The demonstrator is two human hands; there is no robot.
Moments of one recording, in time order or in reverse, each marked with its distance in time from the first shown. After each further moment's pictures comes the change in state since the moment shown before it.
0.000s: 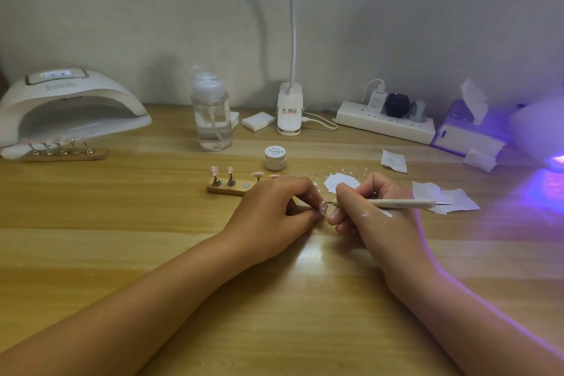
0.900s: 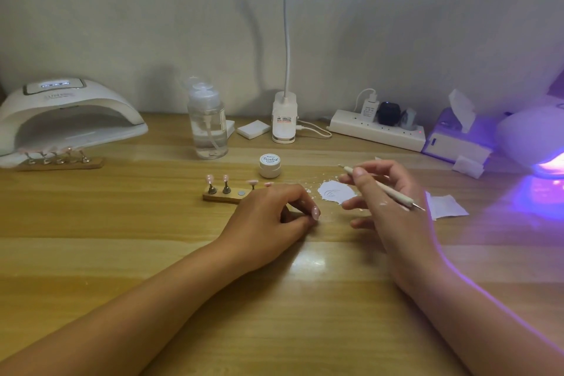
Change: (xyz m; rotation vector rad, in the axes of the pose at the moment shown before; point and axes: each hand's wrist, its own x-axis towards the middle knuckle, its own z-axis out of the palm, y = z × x) left_hand -0.001 0.000 0.001 -0.003 0.003 -0.025; right_hand 0.010 -0.009 -0.014 -0.003 0.126 -0.070
